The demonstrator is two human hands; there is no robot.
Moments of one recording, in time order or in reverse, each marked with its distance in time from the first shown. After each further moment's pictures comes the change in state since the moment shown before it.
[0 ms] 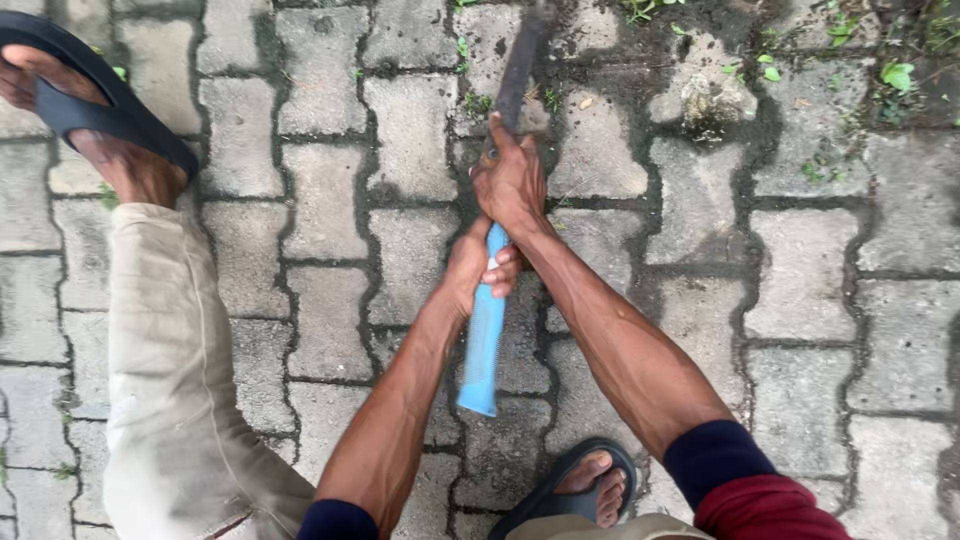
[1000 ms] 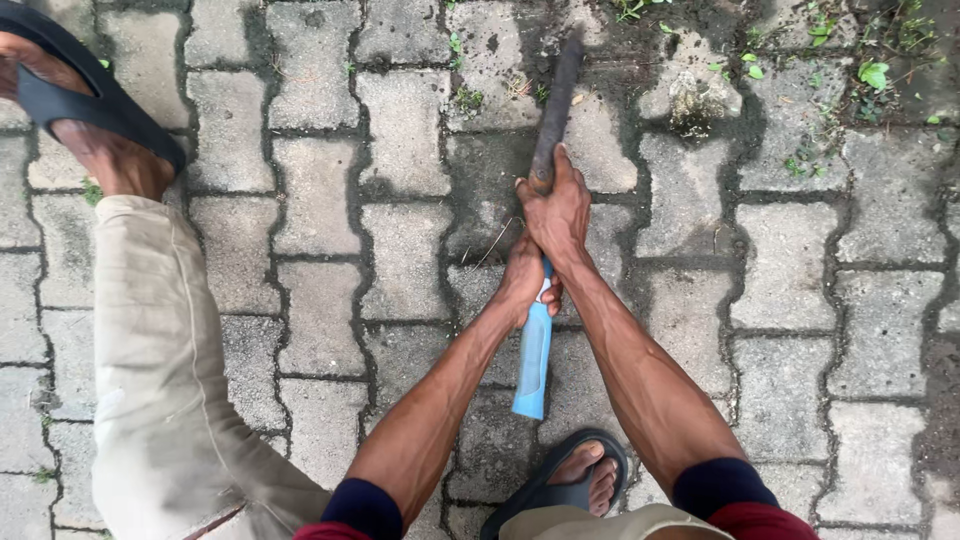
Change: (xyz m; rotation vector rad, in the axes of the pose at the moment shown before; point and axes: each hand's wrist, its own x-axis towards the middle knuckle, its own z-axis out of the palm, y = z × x) left_hand 0.016 -0.076 0.045 0.211 0.151 0.095; right_hand -0.053 0.047 -0.037 0.176 0.009 0.211
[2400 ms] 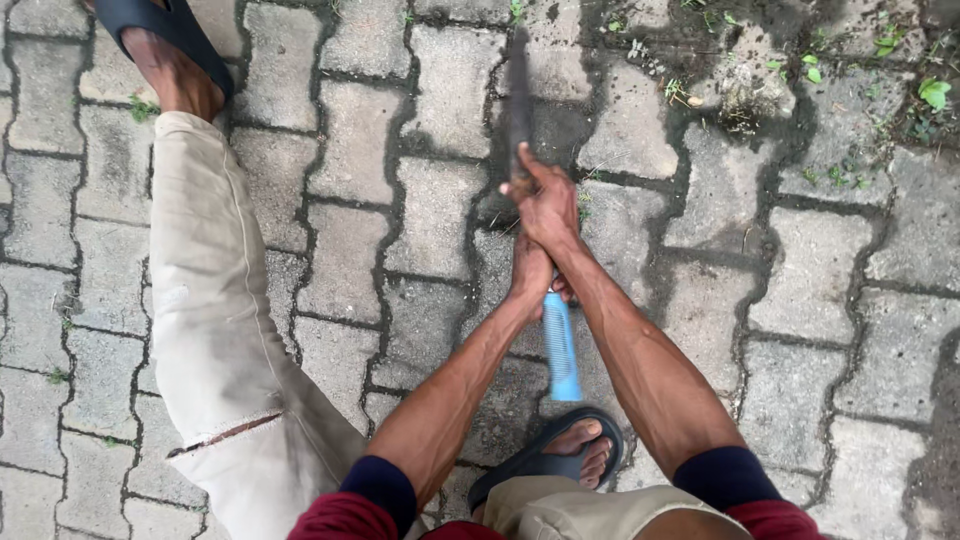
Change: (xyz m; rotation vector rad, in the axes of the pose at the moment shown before) left_hand -0.034 -0.023 -0.005 -0.182 0.144 0.159; right_hand -0.028 0.001 0.034 -0.010 -0.170 -0.321
